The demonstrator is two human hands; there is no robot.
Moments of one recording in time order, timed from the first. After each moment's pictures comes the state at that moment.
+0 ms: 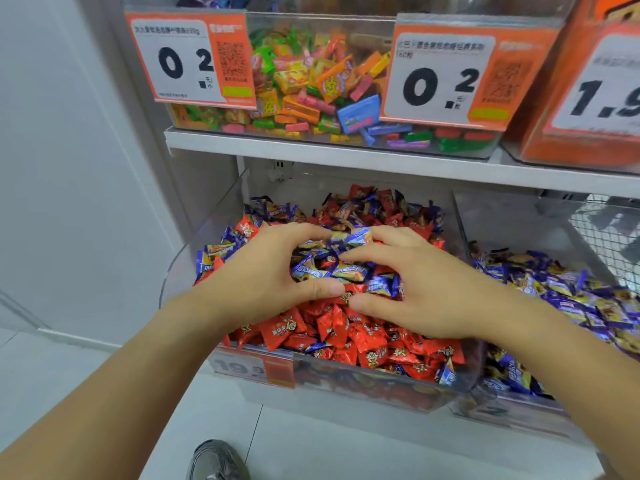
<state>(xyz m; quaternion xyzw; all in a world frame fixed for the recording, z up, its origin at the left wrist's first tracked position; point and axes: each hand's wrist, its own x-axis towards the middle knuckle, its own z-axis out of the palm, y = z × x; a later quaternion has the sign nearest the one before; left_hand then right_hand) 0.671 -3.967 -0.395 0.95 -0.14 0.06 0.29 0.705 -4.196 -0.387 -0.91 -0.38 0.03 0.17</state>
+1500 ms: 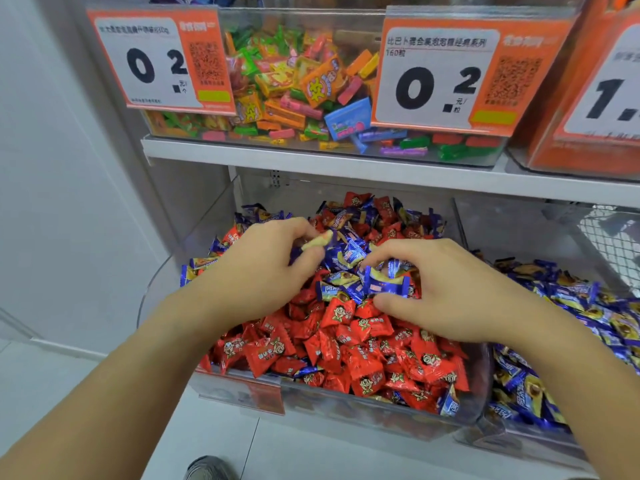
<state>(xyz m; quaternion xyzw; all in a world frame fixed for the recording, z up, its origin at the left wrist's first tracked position) 0.691 -3.977 -0.384 0.96 -0.08 0.08 0.27 0.723 -4.211 -0.382 -0.93 -0.31 0.04 0.19</state>
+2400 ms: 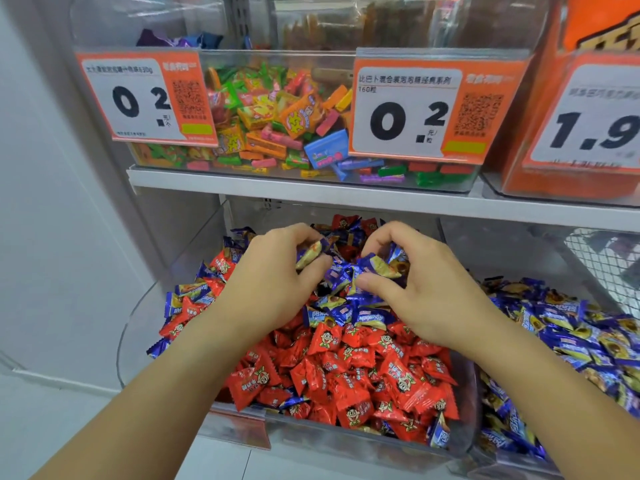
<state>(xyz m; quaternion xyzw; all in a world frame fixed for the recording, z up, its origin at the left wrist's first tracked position) 0.710 -4.002 -0.387 0.94 -0.04 0.17 0.30 0.730 -4.203 -0.385 -0.89 -0.27 -0.07 0.37</state>
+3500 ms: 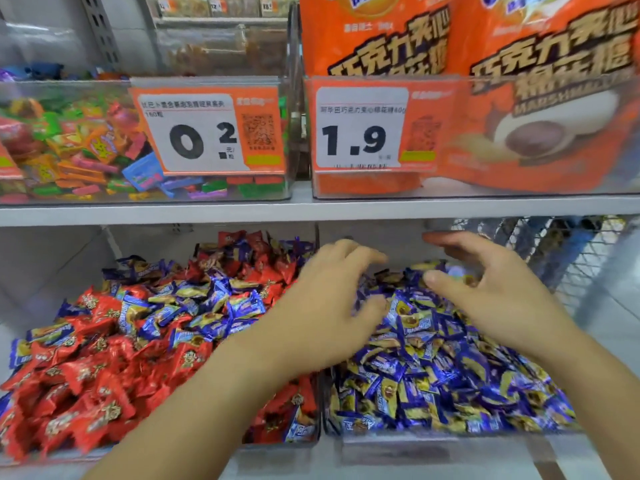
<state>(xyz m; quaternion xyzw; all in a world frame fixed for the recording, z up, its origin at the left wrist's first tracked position) 0.709 -4.172 -0.384 0.91 -0.30 0.10 0.28 0.701 -4.391 -0.381 -0.90 -0.03 -0.12 0.42</state>
